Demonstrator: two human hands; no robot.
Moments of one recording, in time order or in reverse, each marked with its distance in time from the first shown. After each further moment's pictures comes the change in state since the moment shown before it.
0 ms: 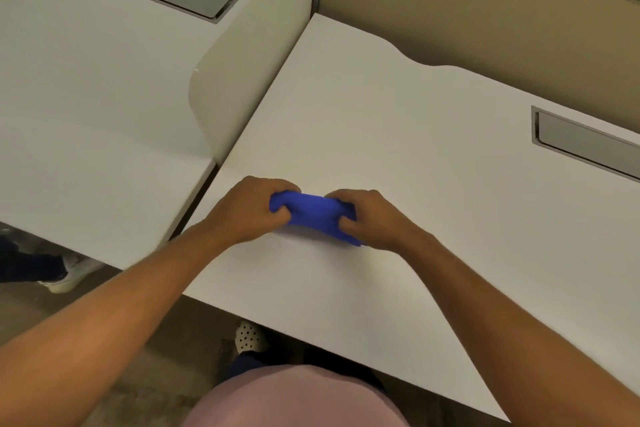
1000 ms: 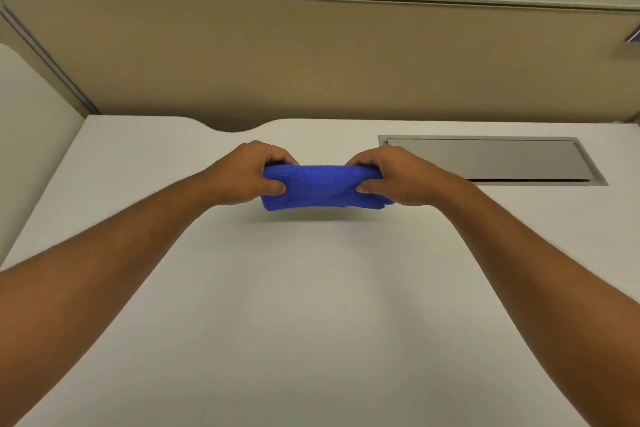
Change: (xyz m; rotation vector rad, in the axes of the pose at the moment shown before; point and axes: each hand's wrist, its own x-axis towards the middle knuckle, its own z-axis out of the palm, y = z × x) left_hand 0.397 0.269 0.132 0.011 -0.405 0.222; right_hand -0.020 0.331 -0.327 0.045 0.237 0.107
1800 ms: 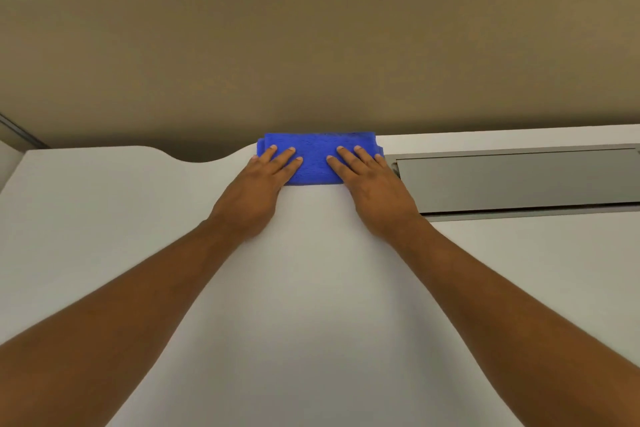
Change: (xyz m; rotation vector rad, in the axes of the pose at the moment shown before) left_hand 0.158 -0.107 0.057 0.650 0.224 0.154; right_hand 0.133 0.104 0.061 -0.481 0.294 0.020
